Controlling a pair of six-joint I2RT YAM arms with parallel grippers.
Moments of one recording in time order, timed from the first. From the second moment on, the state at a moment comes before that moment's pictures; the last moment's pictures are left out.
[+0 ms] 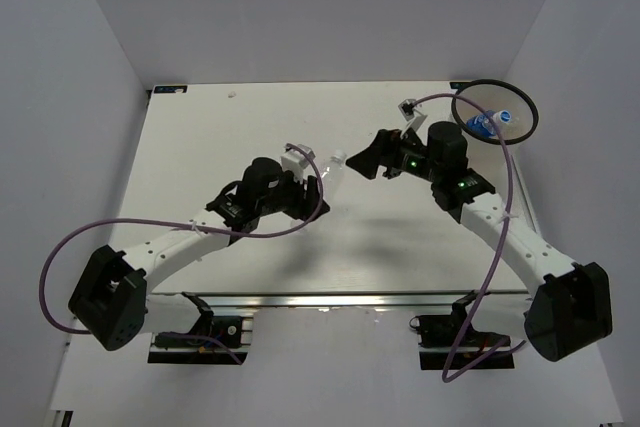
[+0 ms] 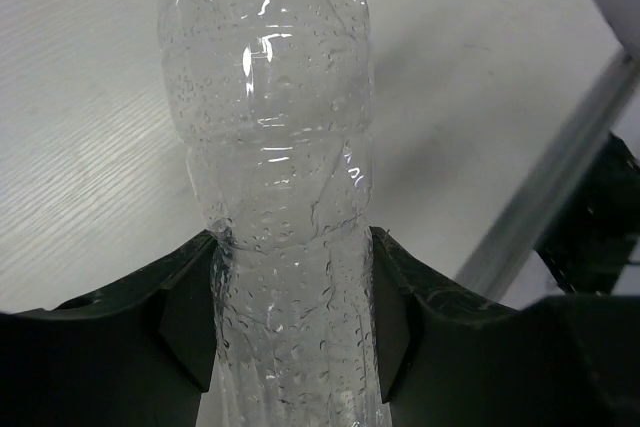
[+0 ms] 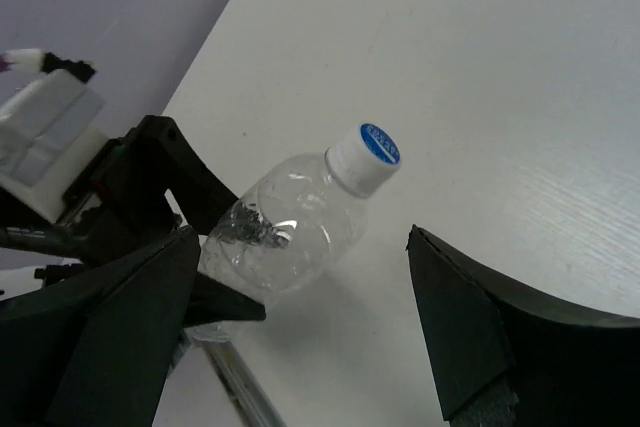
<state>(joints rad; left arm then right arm) -0.66 1.28 0.77 0.00 0.23 -0.32 0.43 1.20 0.92 0.04 -0.49 0.46</state>
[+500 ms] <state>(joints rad) -0.73 1.27 0.77 0.11 0.46 -0.21 0.50 1.29 0.79 0.31 -0.44 0.69</state>
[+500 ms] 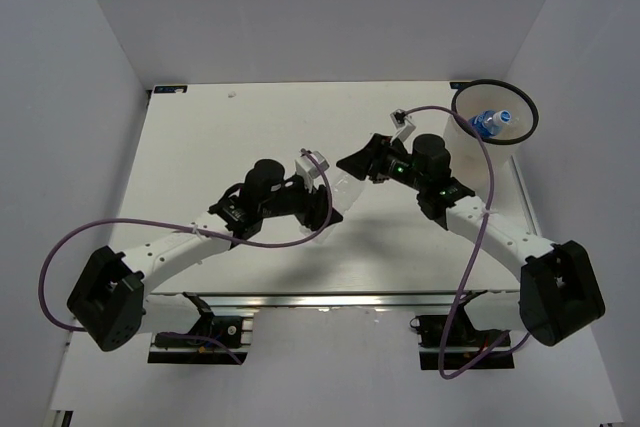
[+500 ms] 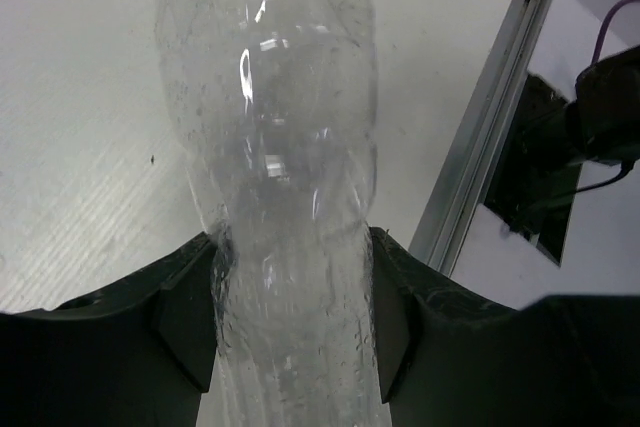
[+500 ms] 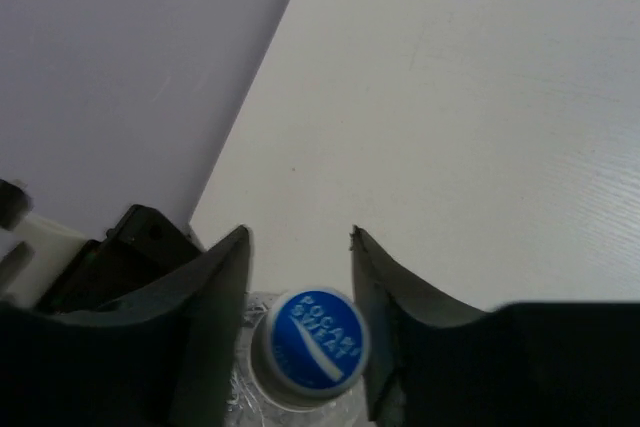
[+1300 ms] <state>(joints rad) -0.73 1.19 0.87 0.00 -0.16 -0.26 0.04 1.22 1.38 0.05 0.25 0.27</state>
